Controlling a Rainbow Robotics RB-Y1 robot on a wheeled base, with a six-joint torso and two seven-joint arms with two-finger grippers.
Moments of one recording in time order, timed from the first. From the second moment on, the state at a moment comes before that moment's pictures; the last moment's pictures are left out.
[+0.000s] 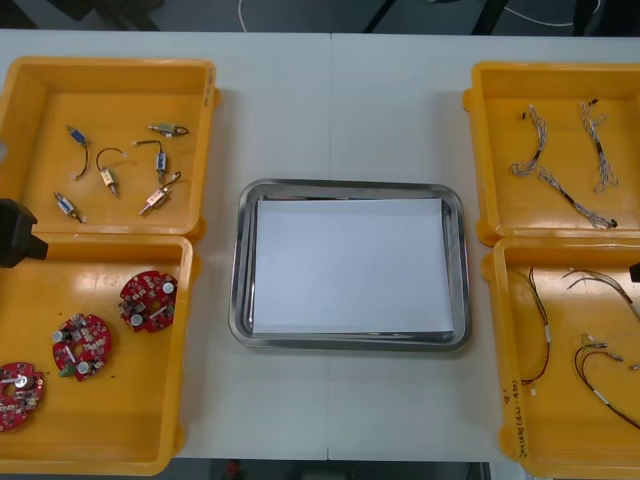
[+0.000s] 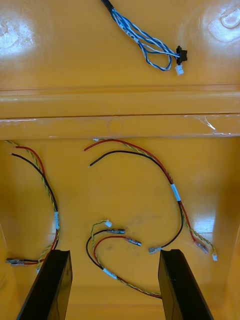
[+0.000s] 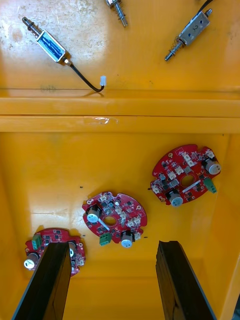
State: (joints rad) right arm -0.18 -0.69 -0.42 -2.03 -0.77 1.92 1.48; left arm -0.23 0.91 0.24 -2.20 0.96 1.91 -1.11
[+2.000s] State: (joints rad) right arm -0.18 -0.69 -0.42 -2.03 -0.77 1.92 1.48; left arm -0.23 0.91 0.24 -2.20 0.96 1.91 -1.11
